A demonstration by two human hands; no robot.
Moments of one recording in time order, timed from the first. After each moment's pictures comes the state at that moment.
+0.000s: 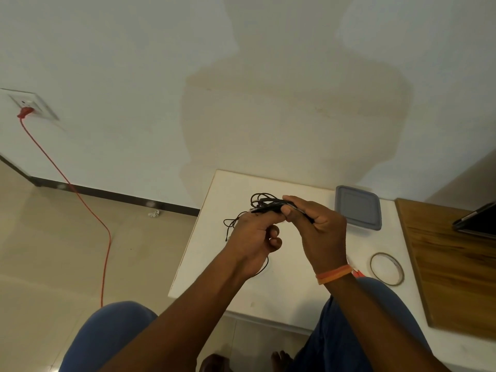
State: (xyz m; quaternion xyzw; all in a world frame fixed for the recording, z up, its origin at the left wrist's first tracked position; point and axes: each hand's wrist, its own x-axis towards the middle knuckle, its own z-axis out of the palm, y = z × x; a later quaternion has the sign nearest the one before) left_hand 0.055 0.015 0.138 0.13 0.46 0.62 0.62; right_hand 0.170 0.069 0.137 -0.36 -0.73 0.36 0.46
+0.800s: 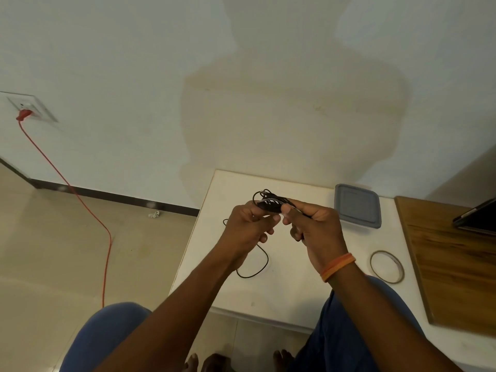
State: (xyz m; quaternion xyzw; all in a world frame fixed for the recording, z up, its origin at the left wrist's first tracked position) left_hand 0.034 0.015 0.126 0.33 0.57 0.56 0.50; right_hand 0.170 0.076 0.135 -0.41 -0.54 0.63 0.38
